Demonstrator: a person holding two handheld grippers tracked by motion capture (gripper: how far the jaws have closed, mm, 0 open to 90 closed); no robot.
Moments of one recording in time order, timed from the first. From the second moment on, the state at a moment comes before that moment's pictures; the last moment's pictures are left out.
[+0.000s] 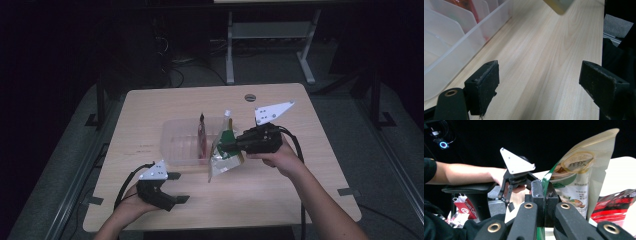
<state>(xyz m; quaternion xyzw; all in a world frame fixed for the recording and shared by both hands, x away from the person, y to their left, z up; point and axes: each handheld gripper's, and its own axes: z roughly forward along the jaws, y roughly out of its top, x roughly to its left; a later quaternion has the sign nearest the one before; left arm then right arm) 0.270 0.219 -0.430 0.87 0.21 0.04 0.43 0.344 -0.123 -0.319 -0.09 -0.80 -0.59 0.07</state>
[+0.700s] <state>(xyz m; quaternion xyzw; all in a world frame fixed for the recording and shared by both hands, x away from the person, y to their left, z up) 0.270 0.218 -0.433 0.88 0.22 0.04 0.43 0.388 -0.125 -0.317 -0.12 -0.80 -0.59 0.07</state>
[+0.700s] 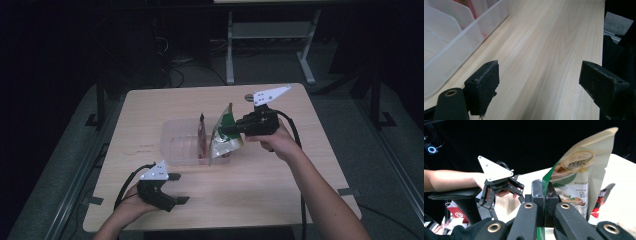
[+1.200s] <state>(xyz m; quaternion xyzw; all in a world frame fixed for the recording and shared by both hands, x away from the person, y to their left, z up) 0.270 0.216 -0.434 0.88 0.21 0.03 0.42 0.412 -0.128 -0.325 -0.15 -0.80 -0.57 0.06</state>
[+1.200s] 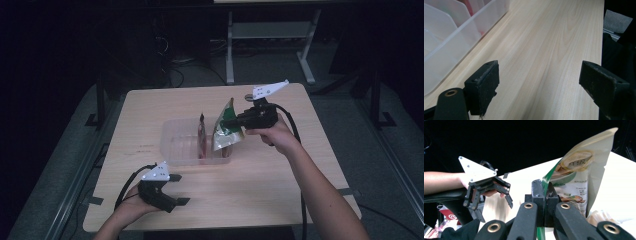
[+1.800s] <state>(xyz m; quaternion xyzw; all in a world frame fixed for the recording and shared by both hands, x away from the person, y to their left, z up) 0.270 0.215 -0.436 0.88 0.21 0.03 0.42 0.424 -0.126 -0.337 -0.17 -0.81 -0.55 0.05</state>
